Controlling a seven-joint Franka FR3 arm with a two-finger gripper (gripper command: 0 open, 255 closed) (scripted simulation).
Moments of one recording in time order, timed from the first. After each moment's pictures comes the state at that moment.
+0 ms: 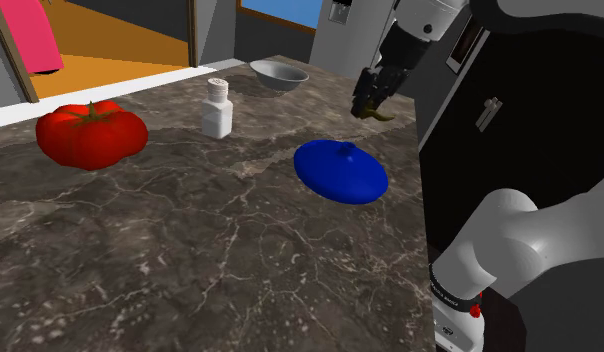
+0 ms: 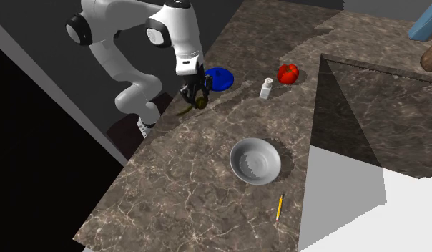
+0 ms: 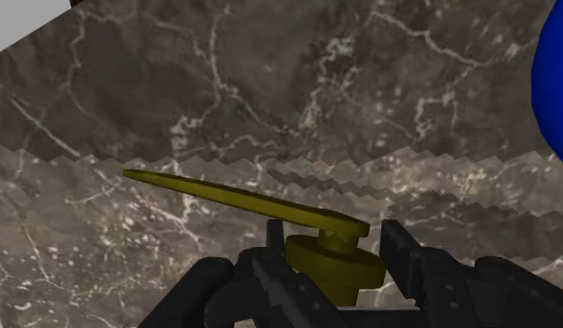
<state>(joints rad) 0.10 -0.76 0.18 -2.31 0.03 1.77 0.31</state>
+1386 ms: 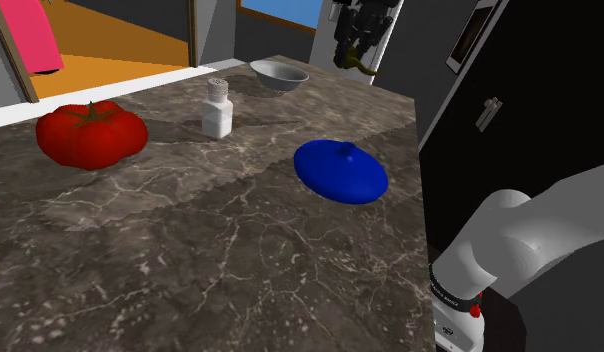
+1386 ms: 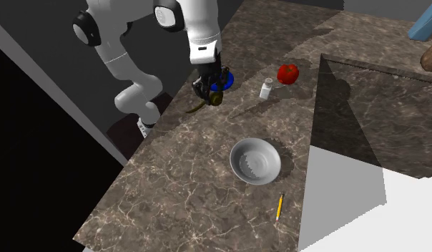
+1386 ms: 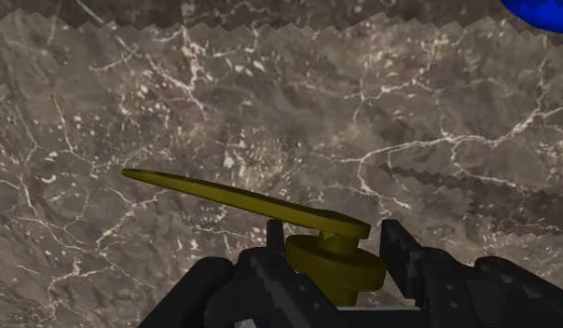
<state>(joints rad) 0.06 -0.46 0.18 -1.90 -0.01 1.65 0.29</state>
